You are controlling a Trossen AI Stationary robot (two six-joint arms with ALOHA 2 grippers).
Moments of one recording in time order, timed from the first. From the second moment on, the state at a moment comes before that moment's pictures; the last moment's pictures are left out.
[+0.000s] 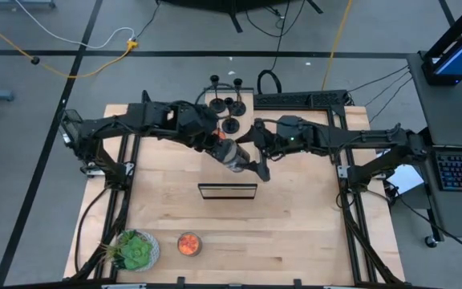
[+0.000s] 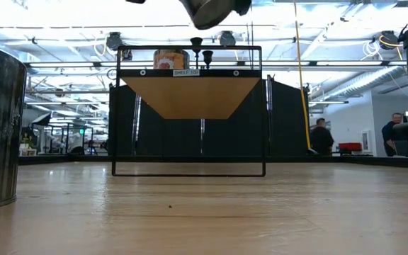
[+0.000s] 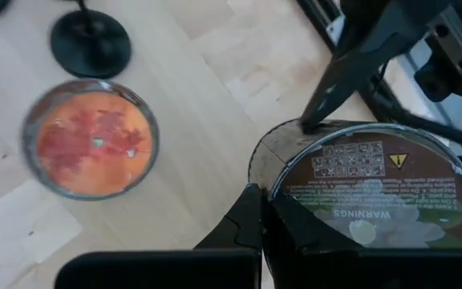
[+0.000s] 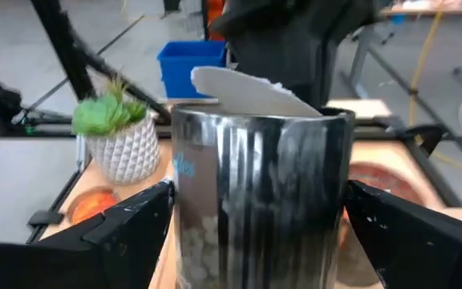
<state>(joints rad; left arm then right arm) 0.04 1.67 1.98 -1.18 -0.10 -0.89 -0.04 1.39 1.28 -0.18 -0.13 0.02</state>
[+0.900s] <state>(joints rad) 0.04 1.69 1.97 -1.14 -0.08 -0.86 -0.04 1.43 1.28 -0.16 -0.19 0.05</state>
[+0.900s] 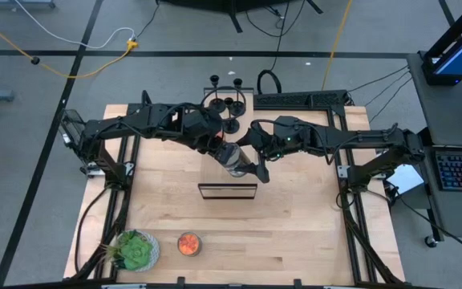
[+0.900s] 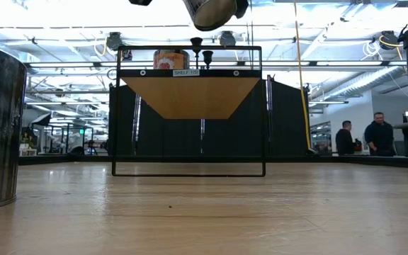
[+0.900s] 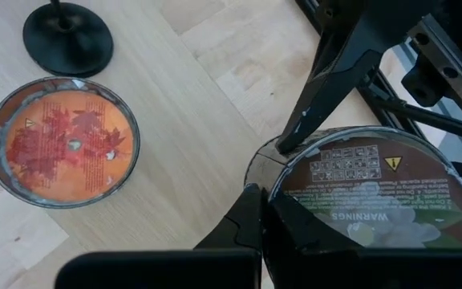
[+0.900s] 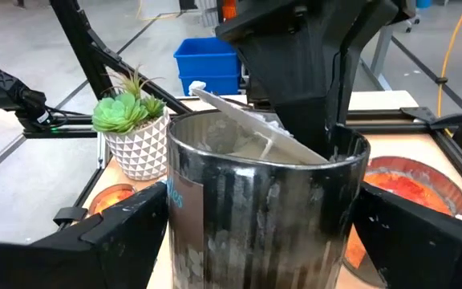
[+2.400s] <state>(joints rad) 0.04 1.69 1.98 -1.09 -0.14 -0.84 -0.09 1.46 1.28 -0.12 -0.32 0.11</state>
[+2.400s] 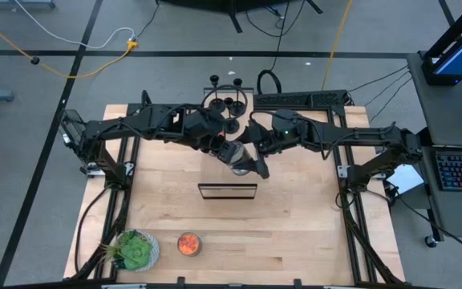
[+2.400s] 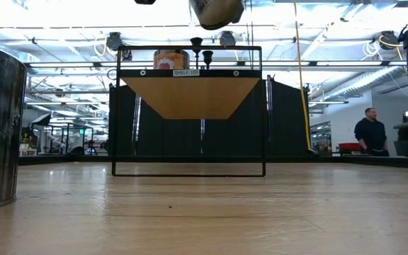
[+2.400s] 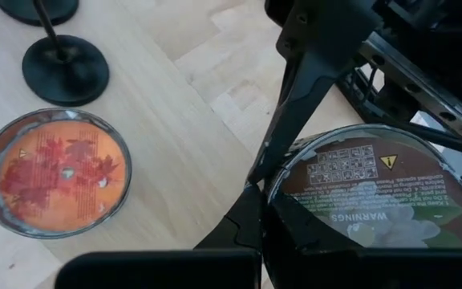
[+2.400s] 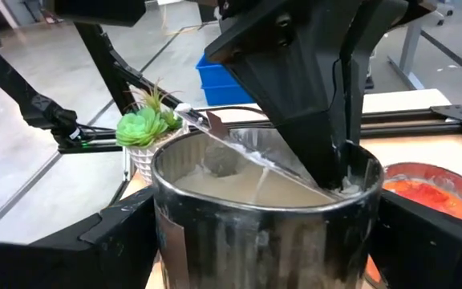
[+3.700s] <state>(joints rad) 0.04 1.70 1.98 -1.04 -0.13 -0.84 -0.09 1.46 1.28 -0.14 -0.32 0.12</state>
